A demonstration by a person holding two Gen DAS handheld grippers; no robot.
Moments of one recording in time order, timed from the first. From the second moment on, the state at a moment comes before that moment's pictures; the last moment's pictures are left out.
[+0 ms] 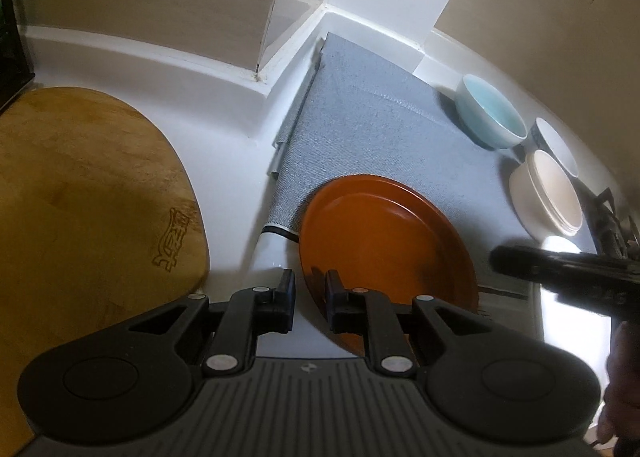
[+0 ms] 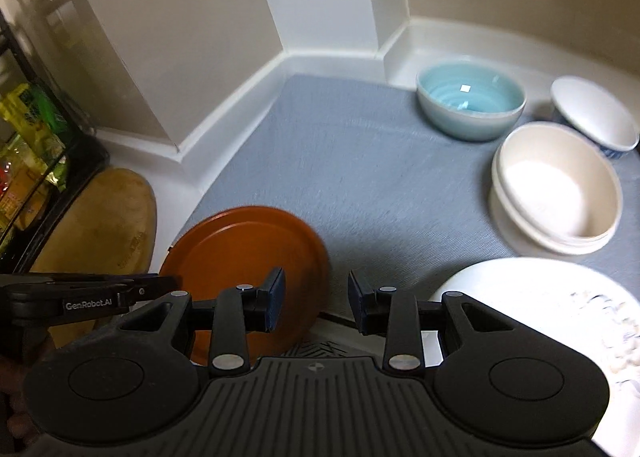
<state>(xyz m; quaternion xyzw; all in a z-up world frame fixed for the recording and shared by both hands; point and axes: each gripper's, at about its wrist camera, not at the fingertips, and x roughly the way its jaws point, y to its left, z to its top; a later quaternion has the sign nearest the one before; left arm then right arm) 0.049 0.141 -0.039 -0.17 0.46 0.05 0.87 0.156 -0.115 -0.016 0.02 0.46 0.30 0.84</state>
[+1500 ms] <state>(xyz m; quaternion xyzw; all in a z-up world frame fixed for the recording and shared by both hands) 0.076 0.028 0.014 -0.07 0.41 -0.10 0.91 0.120 -0.228 0.014 0.08 0.41 0.22 0.88</state>
